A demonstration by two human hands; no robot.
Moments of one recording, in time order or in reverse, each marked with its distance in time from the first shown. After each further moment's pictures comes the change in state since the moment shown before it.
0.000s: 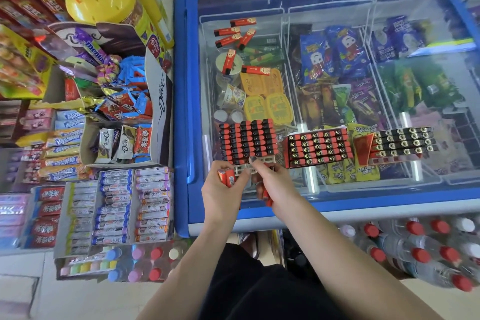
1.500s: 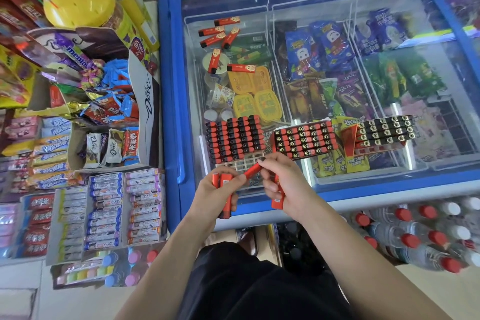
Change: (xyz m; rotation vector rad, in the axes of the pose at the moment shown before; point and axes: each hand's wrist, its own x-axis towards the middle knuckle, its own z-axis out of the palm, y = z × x) left_hand -0.004 0.007 -0.014 -0.187 -0.421 -0.221; right_hand -0.023 -0.009 -0.048 0.304 -0.266 -0.091
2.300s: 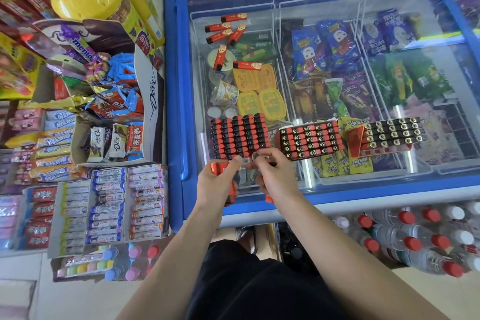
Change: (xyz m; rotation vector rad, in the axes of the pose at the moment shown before) left_hand 0.010 0.009 0.010 -0.003 0.284 -0.041; right_hand 0.025 0.021 0.022 -0.374 0.265 -0.157
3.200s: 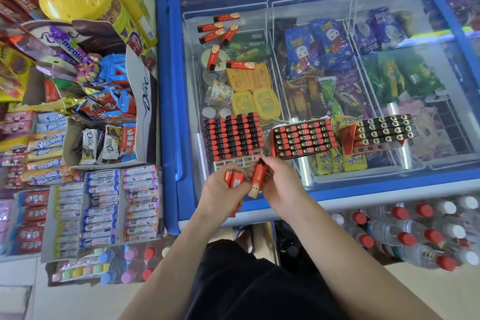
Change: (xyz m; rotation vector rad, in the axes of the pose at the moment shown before) left_hand -0.014 -0.005 0.003 0.307 -0.223 0.152; right_hand -0.014 -0.011 -0.014 0.491 -0.079 0.264
